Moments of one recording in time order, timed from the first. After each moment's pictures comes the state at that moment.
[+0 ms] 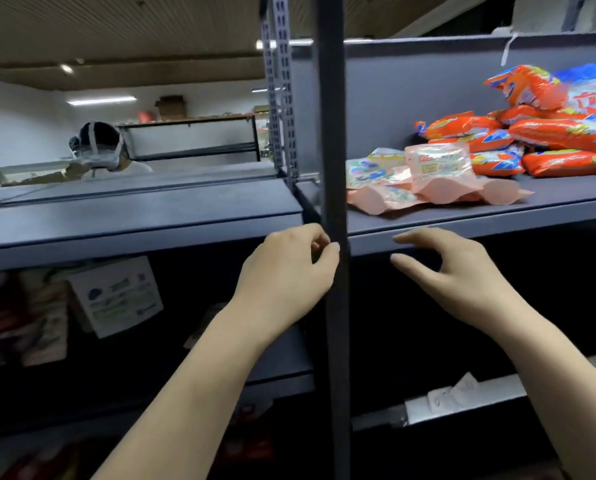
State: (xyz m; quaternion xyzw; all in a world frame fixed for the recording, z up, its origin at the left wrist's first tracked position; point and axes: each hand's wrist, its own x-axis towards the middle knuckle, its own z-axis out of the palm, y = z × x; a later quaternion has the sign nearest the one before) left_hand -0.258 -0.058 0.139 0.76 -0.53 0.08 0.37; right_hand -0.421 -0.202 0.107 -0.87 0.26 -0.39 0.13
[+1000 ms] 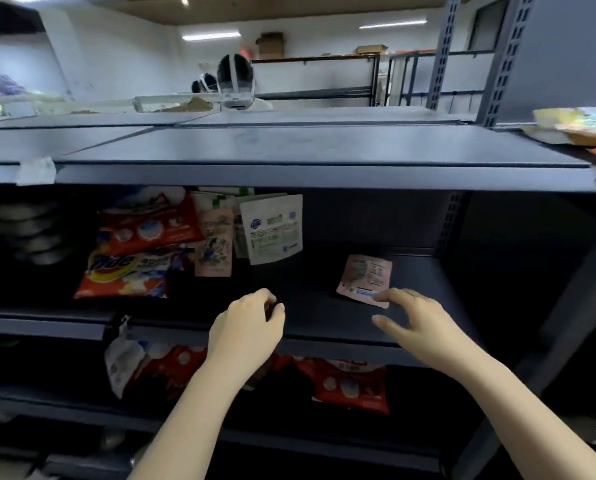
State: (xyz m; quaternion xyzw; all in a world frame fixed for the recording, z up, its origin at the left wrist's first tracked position) left_hand -0.034 0.161 0.008 0.93 -0.28 -0.01 0.25; right_hand -0.173 -0.059 -0.020 -0.94 0.18 -0.15 0.24
